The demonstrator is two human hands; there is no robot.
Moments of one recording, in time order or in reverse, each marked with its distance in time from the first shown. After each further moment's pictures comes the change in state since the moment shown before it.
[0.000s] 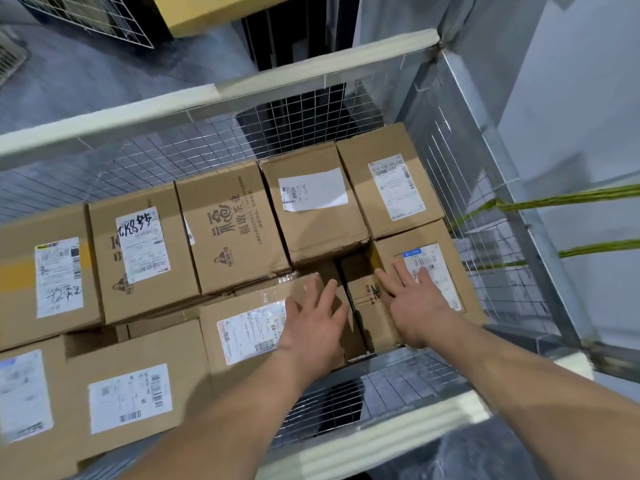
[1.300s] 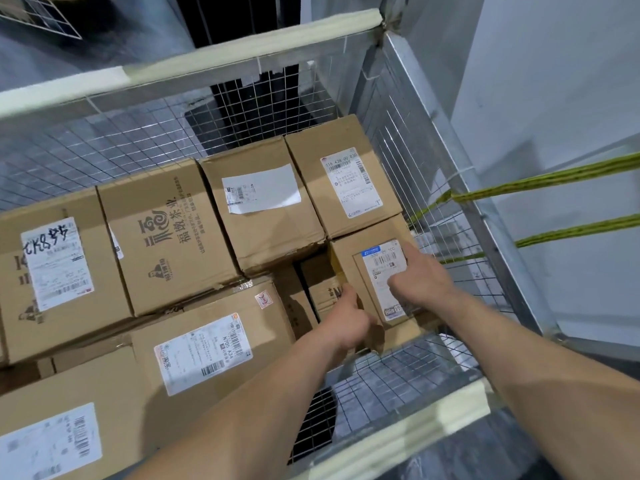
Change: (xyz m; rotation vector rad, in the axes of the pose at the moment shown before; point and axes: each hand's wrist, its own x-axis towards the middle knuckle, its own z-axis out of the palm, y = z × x) left_hand 0.081 0.082 -0.016 -1.498 -0.297 -0.310; right_hand 0.002 0.072 0.025 1.169 0.240 0.524
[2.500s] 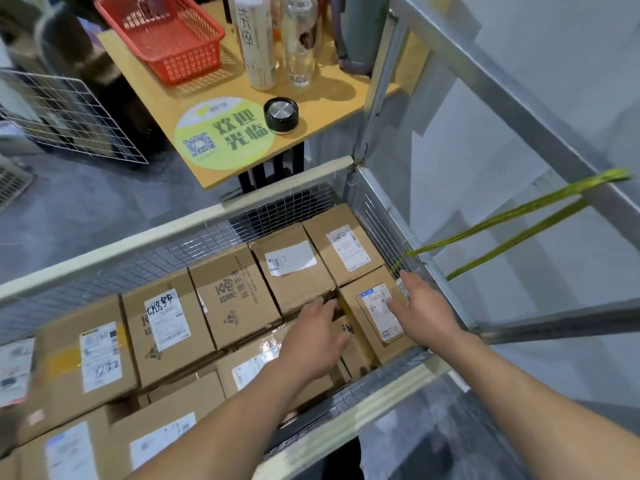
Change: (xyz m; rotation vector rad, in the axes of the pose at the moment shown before) left_hand -0.207 0.058 -0.057 0.967 0.333 0.465; right_hand -0.188 -0.053 -0.099 0.120 0.240 -0.213
